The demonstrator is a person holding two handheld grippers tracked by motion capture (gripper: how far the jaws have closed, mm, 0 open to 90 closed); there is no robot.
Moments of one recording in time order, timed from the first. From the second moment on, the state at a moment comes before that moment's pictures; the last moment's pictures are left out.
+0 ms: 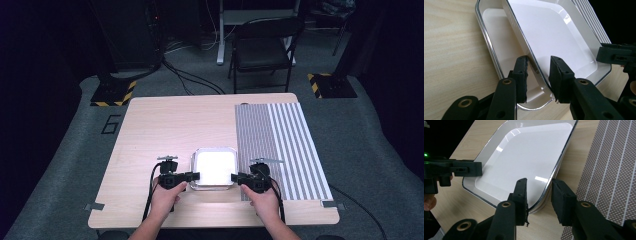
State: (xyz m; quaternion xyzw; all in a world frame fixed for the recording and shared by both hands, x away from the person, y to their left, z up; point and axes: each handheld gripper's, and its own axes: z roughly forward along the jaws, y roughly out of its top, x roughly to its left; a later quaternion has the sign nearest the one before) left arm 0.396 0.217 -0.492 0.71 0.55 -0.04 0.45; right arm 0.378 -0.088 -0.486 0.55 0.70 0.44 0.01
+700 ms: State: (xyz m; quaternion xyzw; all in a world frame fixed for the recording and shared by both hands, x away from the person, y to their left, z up) left arm 0.396 0.208 -0.477 0.72 0.52 -0.01 0.46; right arm 0.379 -0.096 -0.469 0.54 0.71 0.46 0.03
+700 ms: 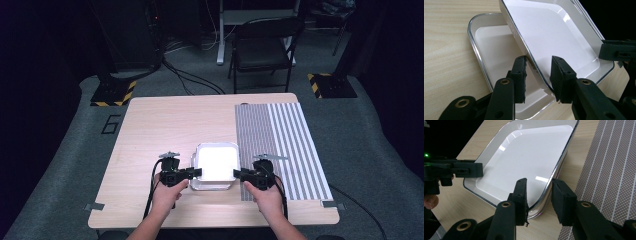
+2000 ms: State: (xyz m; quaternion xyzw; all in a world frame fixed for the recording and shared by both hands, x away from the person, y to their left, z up) left arm 0.401 0.173 -0.456 0.75 0.48 0.04 0.45; right arm 0.374 -0.114 -0.454 0.52 0.72 0.44 0.10
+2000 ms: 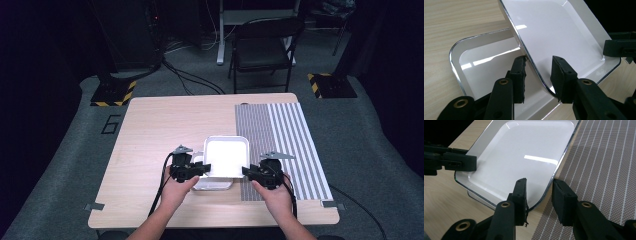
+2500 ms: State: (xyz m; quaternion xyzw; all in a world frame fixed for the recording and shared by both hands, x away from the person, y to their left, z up) left arm 0.408 0.155 -0.458 0.77 0.47 0.03 0.43; right arm 0.376 -0.128 -0.457 0.53 0.72 0.43 0.10
